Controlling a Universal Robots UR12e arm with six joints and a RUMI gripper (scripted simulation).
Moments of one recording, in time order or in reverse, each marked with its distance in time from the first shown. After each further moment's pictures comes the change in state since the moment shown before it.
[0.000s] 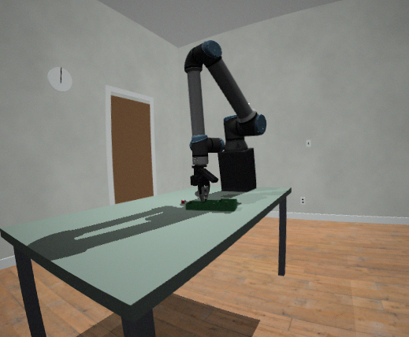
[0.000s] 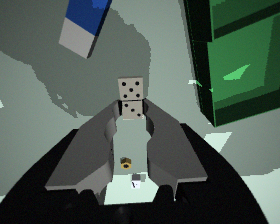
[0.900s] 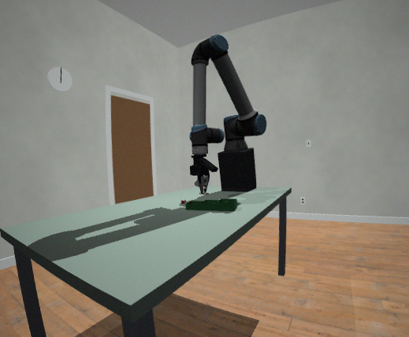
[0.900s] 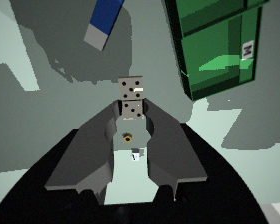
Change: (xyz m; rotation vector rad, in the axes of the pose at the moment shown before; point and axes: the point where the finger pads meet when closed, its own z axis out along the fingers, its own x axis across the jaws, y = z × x) arm 0.000 0.000 -0.059 0.000 0.000 0.000
